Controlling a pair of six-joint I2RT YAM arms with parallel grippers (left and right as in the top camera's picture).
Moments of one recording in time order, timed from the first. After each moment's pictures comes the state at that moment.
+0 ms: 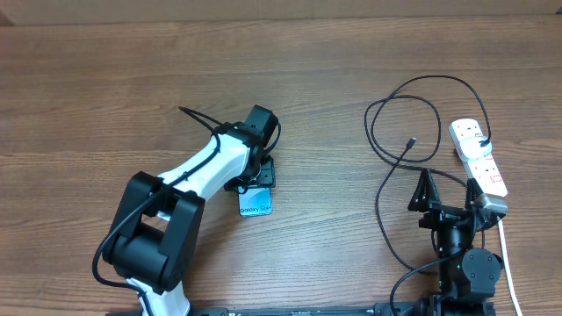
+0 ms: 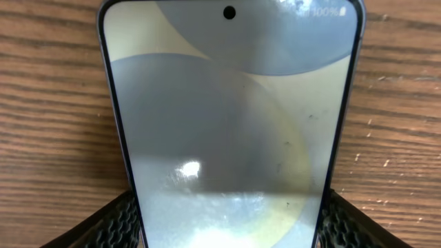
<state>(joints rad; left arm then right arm) -0.46 1.90 1.18 -0.79 -0.03 -0.54 -0.10 0.01 0.02 -0.03 0.01 0.28</state>
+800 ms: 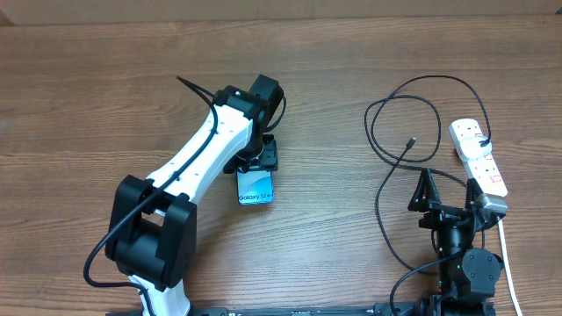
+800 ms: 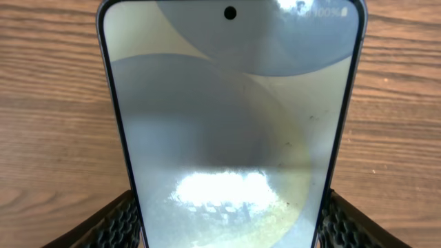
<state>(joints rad) -0.46 1.92 1.52 -1.20 -0.01 -0.54 -0.10 0.01 0.02 -0.03 0.01 0.28</state>
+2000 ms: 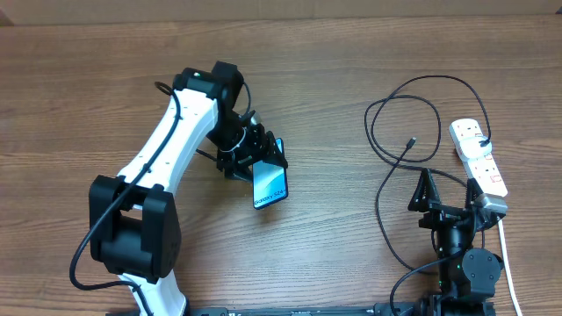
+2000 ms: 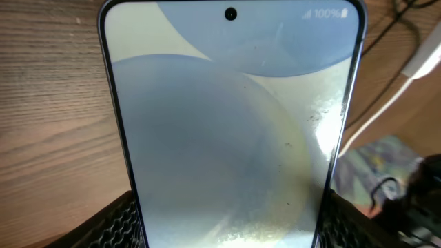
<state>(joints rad) -0.29 1.92 1.58 -1.37 0.61 -0.41 -0.10 0.01 0.02 -0.03 0.01 0.28</state>
